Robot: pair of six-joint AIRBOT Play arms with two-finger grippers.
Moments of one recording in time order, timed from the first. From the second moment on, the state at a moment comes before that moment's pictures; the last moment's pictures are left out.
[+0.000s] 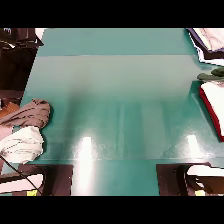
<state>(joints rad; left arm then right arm) -0.03 -1.39 2.04 1.23 -1.50 -1.52 -0.80 -1.49 1.96 -1.13 1.41 1.37</state>
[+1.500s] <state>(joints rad) -0.03 -1.39 2.04 1.23 -1.42 -1.49 -0.55 -1.33 1.96 -1.09 1.71 1.55</state>
